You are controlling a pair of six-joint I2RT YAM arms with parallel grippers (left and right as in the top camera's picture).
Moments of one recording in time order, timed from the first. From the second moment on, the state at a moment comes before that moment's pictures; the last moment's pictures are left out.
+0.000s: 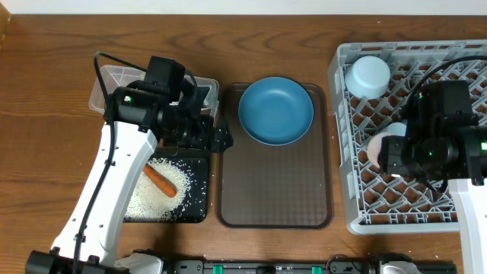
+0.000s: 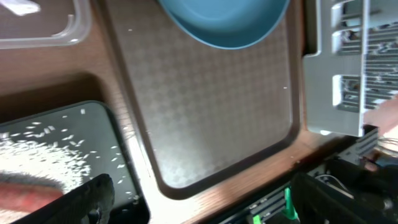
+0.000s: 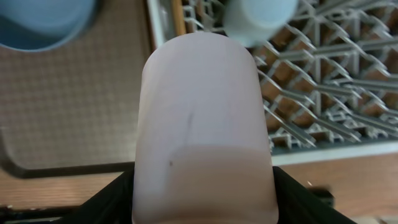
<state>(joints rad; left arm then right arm) -0.22 1.46 1.39 -1.26 0.43 -0.09 0.06 1.24 1.45 -1.55 0.04 0.19</state>
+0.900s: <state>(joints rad) -0.22 1.46 1.39 -1.24 0.27 -0.09 0.06 1.25 1.39 -1.54 0.09 0.27</state>
